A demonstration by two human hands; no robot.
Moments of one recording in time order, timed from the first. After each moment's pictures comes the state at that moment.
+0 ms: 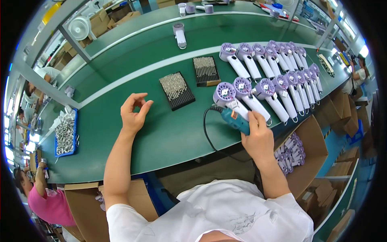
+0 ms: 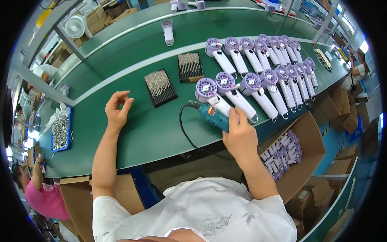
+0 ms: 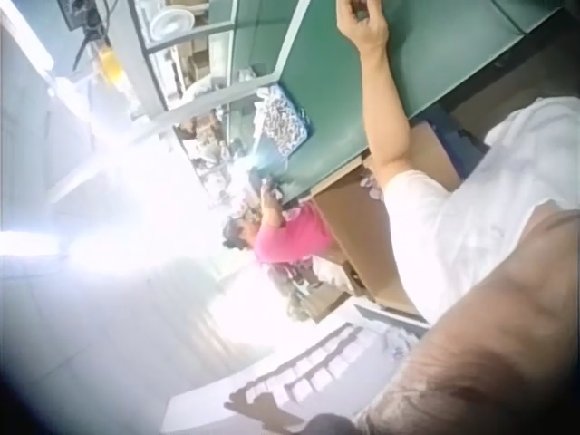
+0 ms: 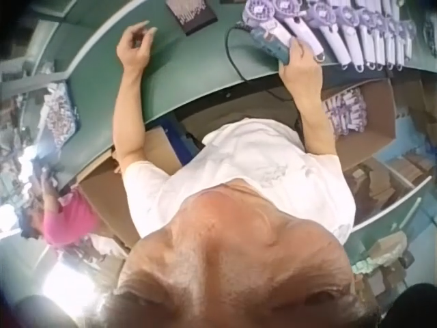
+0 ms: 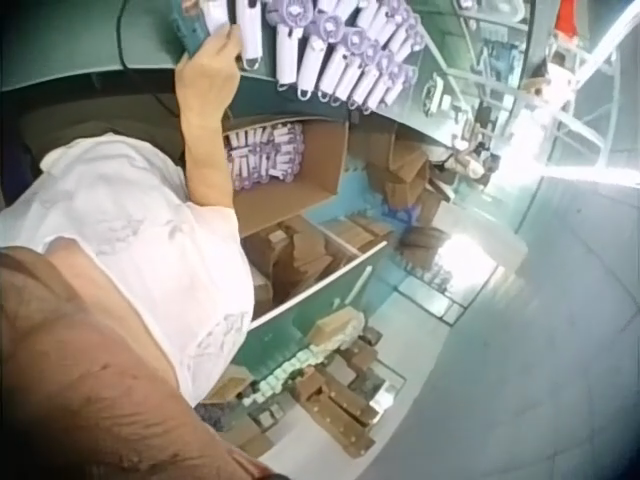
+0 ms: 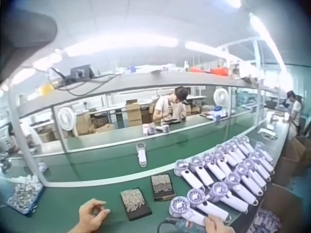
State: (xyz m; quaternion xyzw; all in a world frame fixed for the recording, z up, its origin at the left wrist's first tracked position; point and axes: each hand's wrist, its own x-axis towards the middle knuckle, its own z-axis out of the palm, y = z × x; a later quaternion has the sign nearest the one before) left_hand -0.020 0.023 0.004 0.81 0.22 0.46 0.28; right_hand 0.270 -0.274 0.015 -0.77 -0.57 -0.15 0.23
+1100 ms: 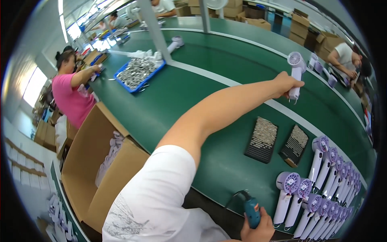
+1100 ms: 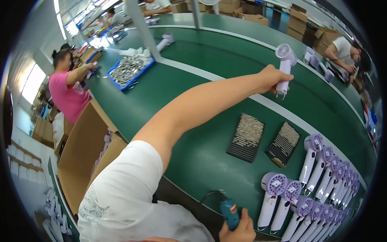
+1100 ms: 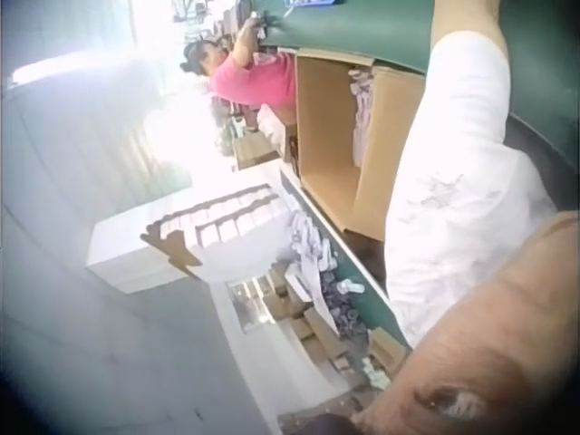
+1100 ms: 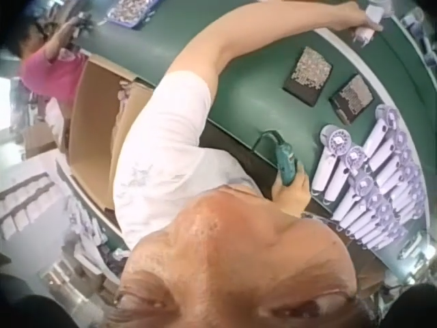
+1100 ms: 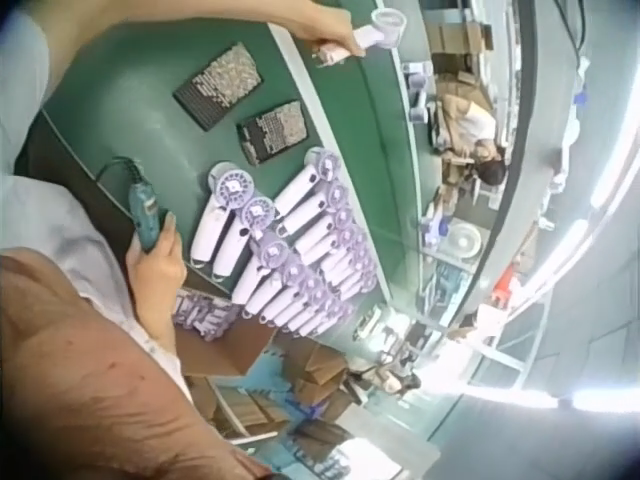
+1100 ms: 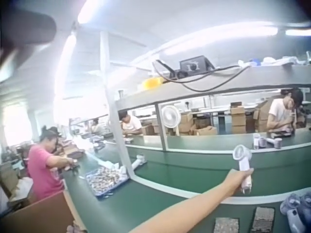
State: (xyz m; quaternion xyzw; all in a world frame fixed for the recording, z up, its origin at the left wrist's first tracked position) left_hand 0.174 0.203 0.069 0.55 0.37 0.40 0.63; right_hand 0.245 -0.262 0.046 -0.70 -0.67 0.10 0.22
